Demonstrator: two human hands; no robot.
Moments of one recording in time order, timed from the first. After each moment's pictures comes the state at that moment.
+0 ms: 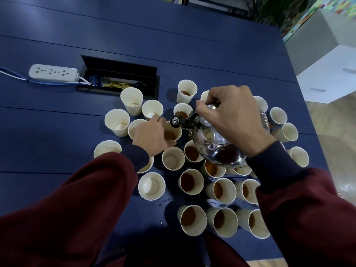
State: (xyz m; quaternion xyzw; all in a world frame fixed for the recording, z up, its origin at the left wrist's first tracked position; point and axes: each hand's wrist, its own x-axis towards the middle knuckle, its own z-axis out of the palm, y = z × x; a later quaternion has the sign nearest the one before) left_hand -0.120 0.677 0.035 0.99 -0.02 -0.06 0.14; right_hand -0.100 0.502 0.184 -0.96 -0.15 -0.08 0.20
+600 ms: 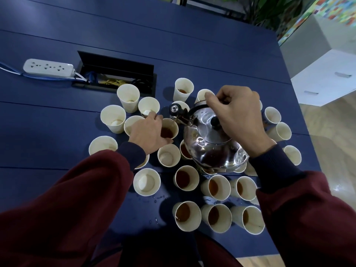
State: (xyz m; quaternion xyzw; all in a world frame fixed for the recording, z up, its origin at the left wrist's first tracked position) left_hand -0.125 0.676 0.035 0.98 -0.02 -0.07 0.17; right_hand -0.106 0.485 0.181 -0.95 -0.07 -0.09 0.30
